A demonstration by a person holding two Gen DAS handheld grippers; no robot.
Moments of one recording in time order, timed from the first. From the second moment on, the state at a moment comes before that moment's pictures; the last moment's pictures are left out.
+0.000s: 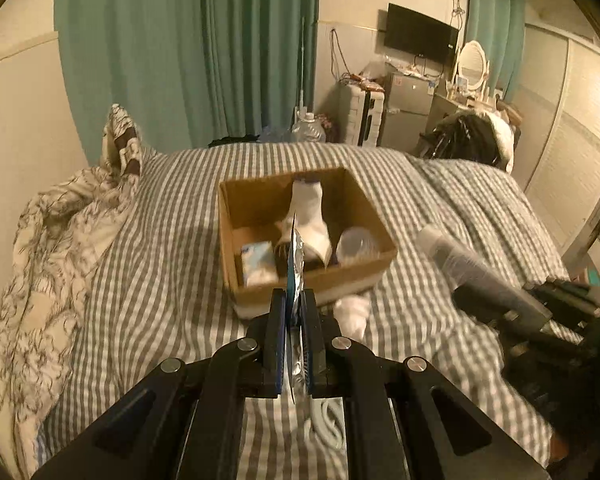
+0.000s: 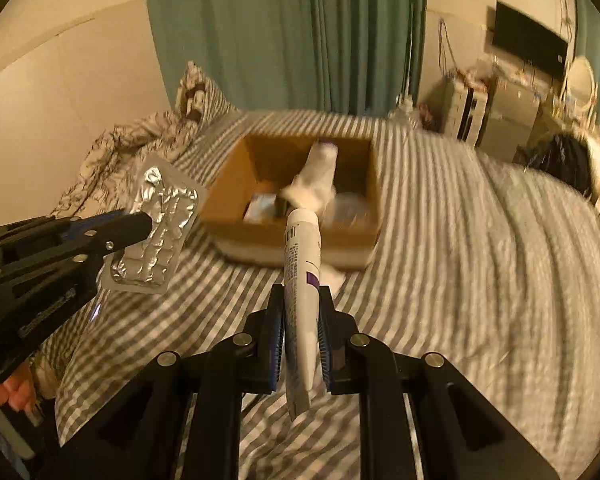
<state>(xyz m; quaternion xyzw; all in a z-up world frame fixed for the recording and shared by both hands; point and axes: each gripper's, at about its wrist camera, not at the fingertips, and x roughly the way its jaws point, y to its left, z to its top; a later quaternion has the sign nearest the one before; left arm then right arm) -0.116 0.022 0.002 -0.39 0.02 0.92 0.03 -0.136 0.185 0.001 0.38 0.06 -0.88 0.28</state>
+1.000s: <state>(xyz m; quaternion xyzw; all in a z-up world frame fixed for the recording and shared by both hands) -0.312 0.020 -0.047 -0.40 0.02 0.92 0.00 -0.364 0.120 -0.041 0.43 0.00 -0.86 0.25</state>
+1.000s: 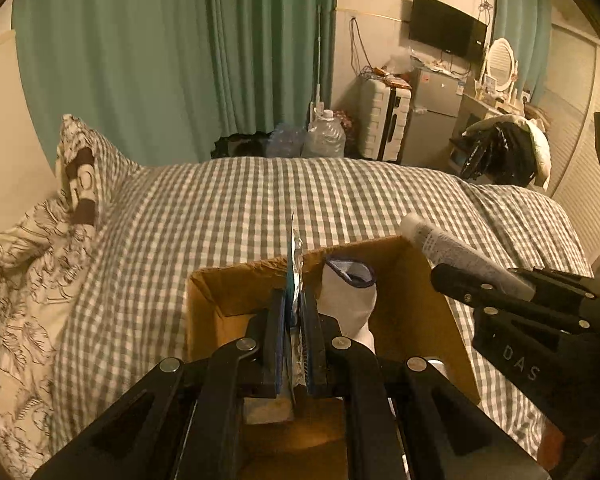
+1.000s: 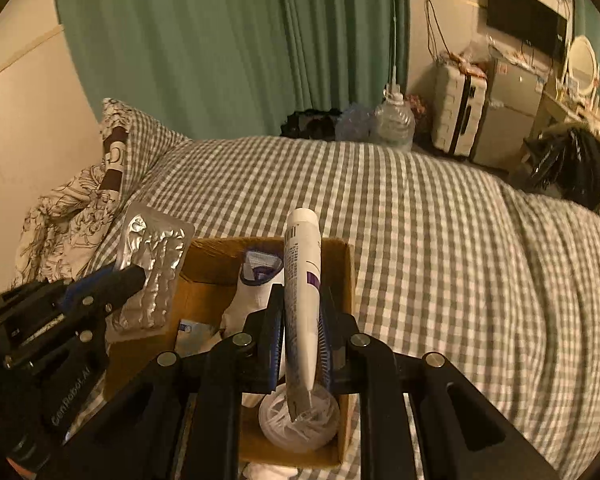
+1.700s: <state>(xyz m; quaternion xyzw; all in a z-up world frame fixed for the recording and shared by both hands) -0.179 -0.006 0.095 -0.31 0.01 0.95 -0.03 -0.231 0.160 0.130 0.31 0.03 -0.92 0.24</state>
